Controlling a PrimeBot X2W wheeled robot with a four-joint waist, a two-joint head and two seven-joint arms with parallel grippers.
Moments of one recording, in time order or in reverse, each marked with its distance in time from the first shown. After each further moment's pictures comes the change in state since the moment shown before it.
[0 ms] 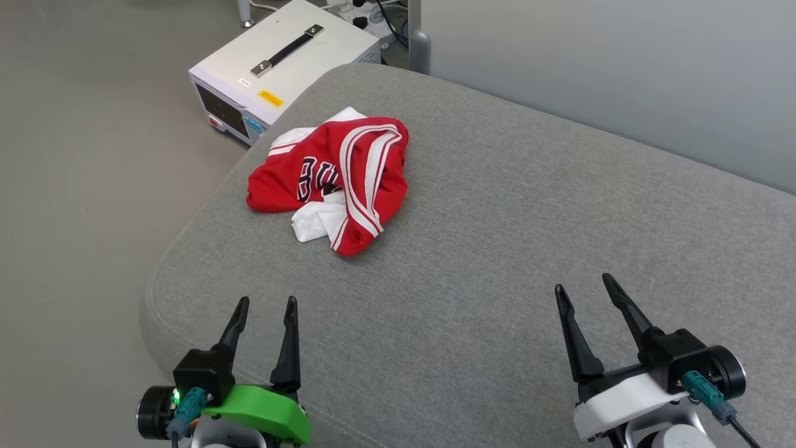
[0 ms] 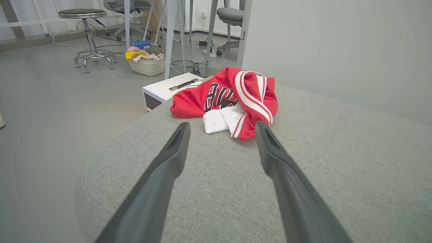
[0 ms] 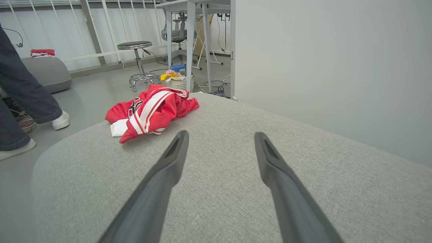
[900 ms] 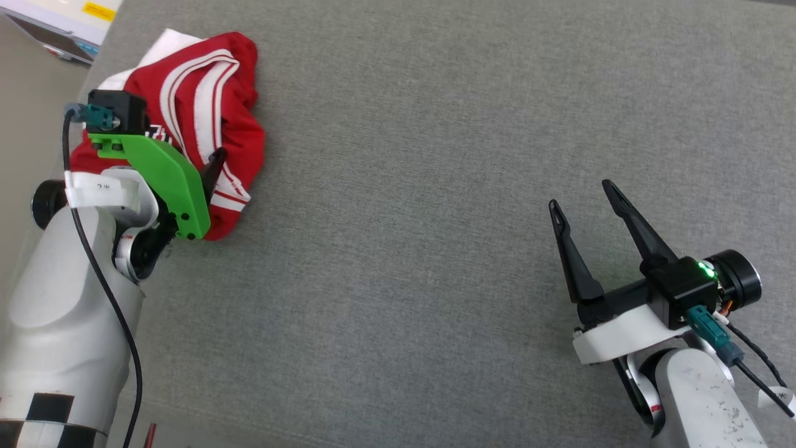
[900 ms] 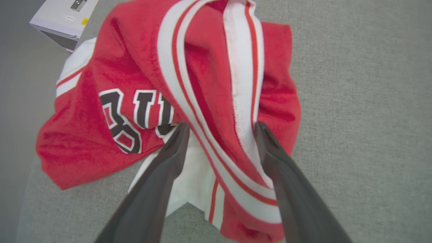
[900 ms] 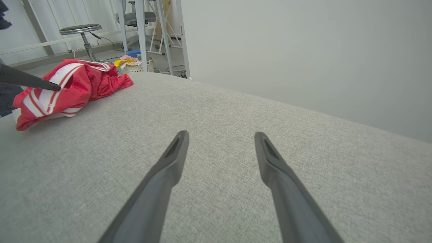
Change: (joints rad) left arm -0.722 0.335 -0.172 0.416 -0.381 -0.058 0.650; right arm -0.189 -0.047 0.051 -0.065 -0.077 0.000 0.000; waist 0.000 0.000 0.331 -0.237
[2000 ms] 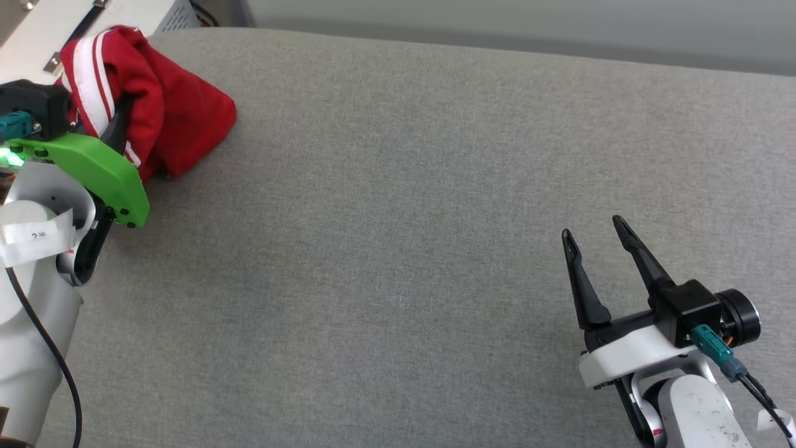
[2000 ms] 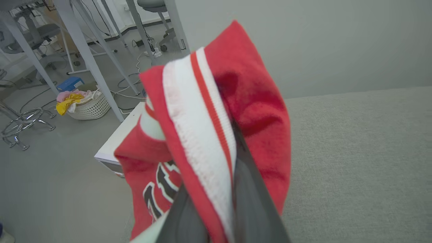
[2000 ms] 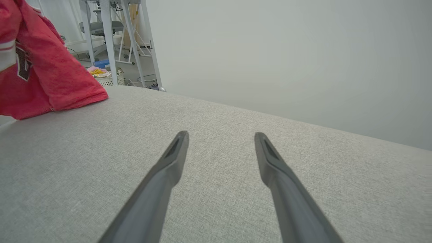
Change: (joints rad) left arm -0.014 0.183 -0.127 -0.028 0.001 0.018 -0.421; right arm 0.060 0.038 -0.062 0.058 0.029 0.000 0.000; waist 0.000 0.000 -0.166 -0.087
